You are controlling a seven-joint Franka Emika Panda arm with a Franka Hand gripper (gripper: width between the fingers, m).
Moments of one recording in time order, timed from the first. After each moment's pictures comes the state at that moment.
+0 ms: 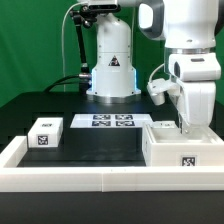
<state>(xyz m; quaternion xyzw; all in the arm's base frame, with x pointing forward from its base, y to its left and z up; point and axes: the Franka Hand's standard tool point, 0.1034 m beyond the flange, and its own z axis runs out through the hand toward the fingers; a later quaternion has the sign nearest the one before) 0.504 0.112 0.032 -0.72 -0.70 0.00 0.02</state>
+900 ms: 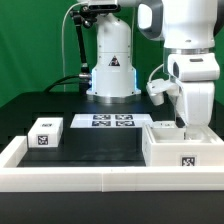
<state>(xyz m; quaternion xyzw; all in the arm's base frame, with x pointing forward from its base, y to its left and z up) 0.504 0.110 0.031 -0.72 -0.69 0.00 0.02</state>
